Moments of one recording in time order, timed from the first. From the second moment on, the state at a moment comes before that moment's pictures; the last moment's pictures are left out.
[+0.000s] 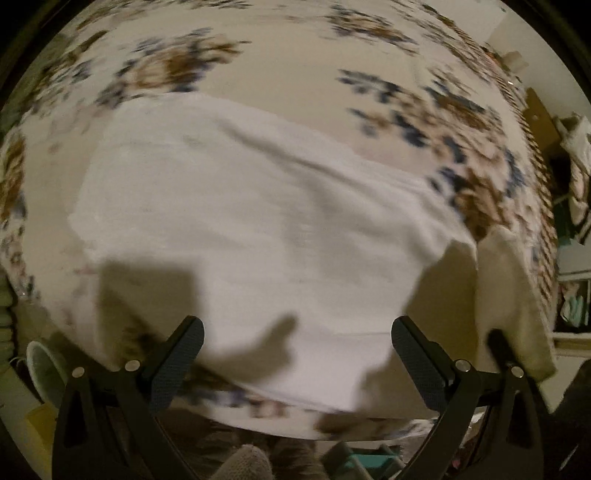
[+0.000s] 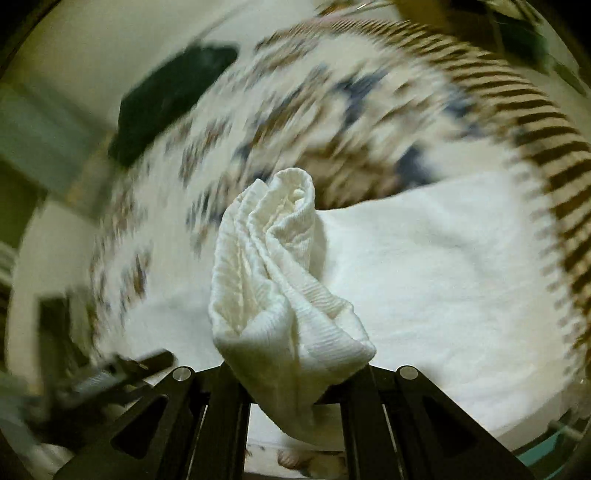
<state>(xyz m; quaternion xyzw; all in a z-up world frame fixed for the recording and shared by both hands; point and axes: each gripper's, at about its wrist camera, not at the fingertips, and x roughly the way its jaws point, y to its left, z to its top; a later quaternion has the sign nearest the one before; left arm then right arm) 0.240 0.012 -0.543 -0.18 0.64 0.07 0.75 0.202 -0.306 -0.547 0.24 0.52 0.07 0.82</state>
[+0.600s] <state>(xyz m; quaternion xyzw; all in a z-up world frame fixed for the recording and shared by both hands) 0.261 0.017 -0.552 -0.24 0.62 0.02 0.75 0.194 -0.256 -0.571 0.14 0.63 0.08 0.76</state>
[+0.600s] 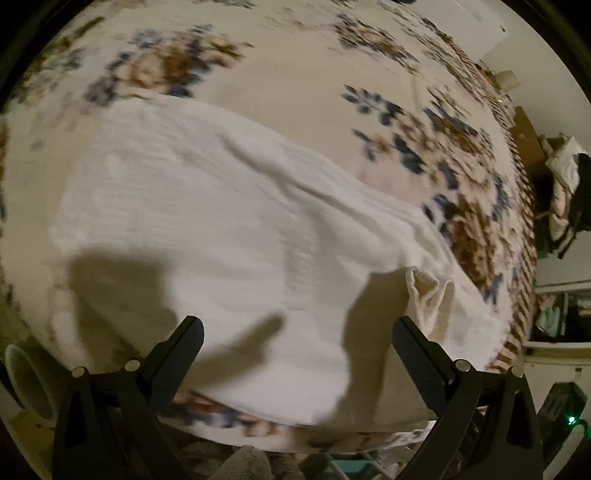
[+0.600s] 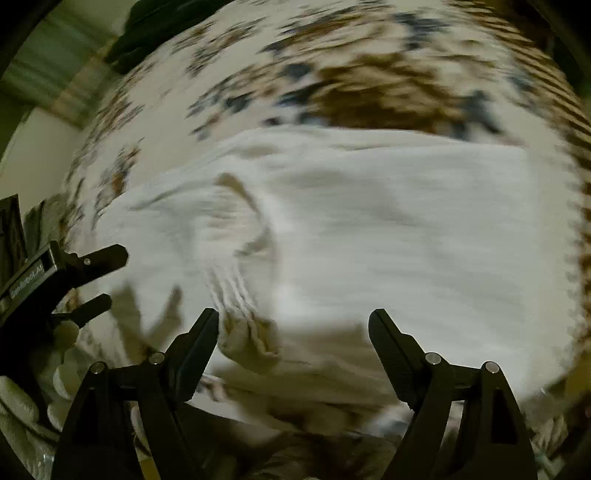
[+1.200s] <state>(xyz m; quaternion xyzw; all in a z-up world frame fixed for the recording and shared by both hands) 0.278 -0.055 -0.606 -0.16 0.66 -0.02 0.74 0.192 -0.350 -0.573 0.18 0.63 -0.06 0.75</state>
